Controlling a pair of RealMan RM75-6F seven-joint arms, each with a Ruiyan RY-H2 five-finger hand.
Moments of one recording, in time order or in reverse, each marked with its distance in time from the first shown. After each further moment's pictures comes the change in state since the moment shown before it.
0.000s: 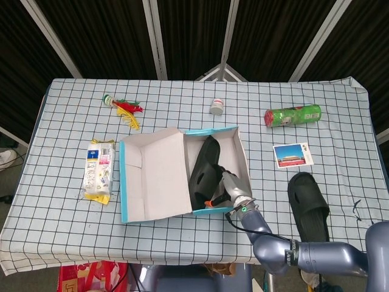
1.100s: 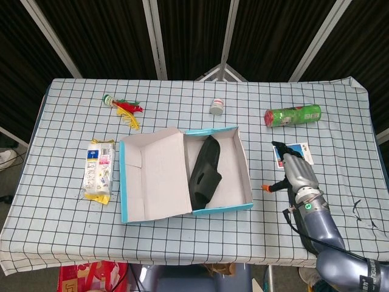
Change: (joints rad) left arm 0.014 -0.005 -0.019 0.003 -0.031 0.029 0.008; right arm -0.171 0.555 -0.055 -0.280 -0.180 0.031 -0.004
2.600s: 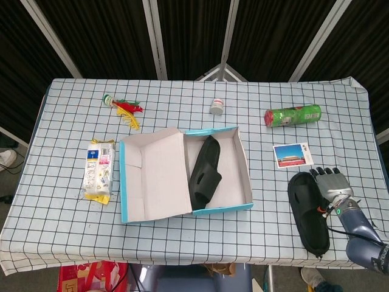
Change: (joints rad) left arm -0.017 -0.072 -0.057 0.089 -0.058 0.025 0.057; right arm 0.028 -0.107 -0.427 0.578 -0.242 -0.389 -0.162
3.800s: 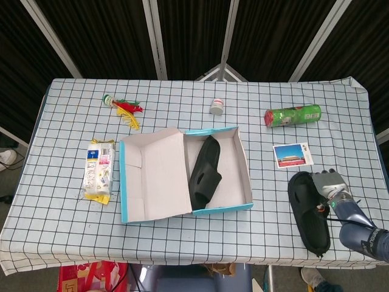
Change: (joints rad) left arm -0.013 -0.016 -0.009 0.021 -0.017 -0.024 0.026; right arm 0.213 -0.014 -0.163 0.023 0.190 -0.117 0.005
